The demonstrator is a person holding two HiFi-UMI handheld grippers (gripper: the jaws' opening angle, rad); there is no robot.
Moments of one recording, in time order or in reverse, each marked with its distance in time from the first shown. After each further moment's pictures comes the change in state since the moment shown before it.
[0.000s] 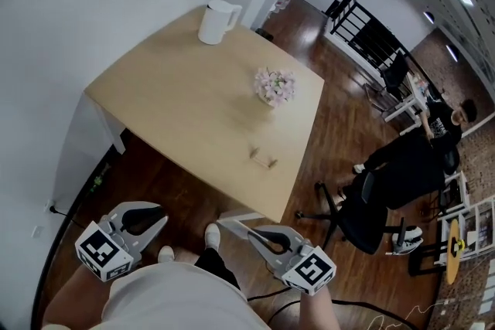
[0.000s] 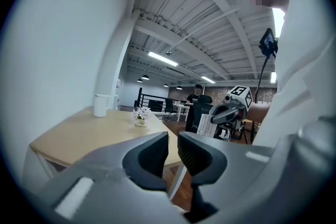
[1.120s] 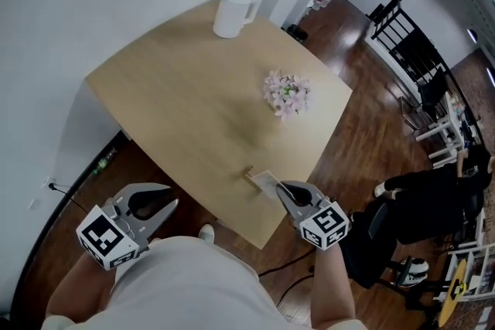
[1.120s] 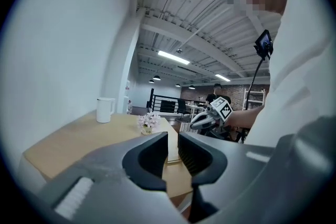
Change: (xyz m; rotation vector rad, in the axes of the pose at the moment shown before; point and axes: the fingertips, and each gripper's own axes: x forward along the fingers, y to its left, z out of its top) left arm 0.159 0.033 0.055 -0.025 -0.002 0.158; right arm 0.020 -0.295 -0.070 -0.014 0.041 0.007
